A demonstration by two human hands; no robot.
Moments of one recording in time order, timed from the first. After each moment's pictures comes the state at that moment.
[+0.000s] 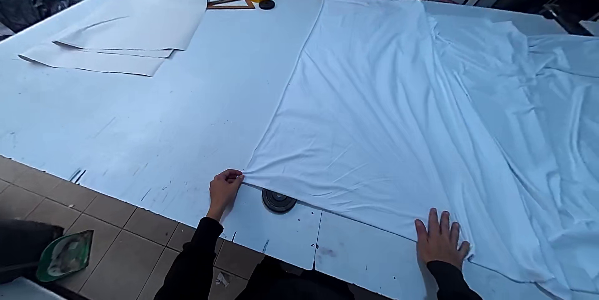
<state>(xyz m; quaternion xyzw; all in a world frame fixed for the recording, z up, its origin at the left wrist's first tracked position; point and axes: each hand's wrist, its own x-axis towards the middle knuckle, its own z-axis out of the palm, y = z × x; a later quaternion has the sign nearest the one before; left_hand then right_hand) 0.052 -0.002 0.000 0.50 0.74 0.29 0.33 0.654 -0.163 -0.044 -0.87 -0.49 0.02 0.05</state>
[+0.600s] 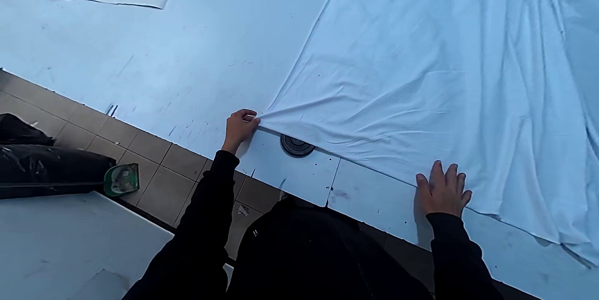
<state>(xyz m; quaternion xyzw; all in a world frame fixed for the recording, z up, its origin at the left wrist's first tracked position) 0.036 -0.001 0.013 0.52 0.73 0.23 0.37 0.599 -0.163 -0.022 -0.83 -0.55 0.10 0.08</state>
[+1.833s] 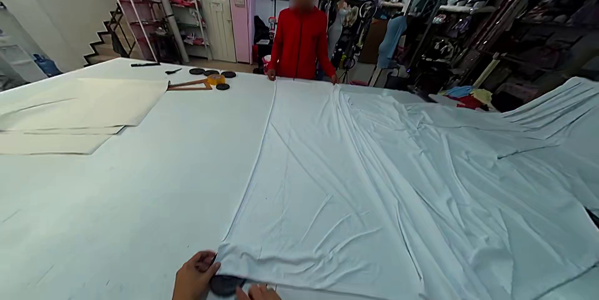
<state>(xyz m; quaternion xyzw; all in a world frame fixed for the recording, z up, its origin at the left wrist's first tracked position) 0.124 -0.021 -0.008 0.60 0.66 0.29 0.34 0.363 -0.125 0.011 -0.52 -0.82 0.20 0.16</state>
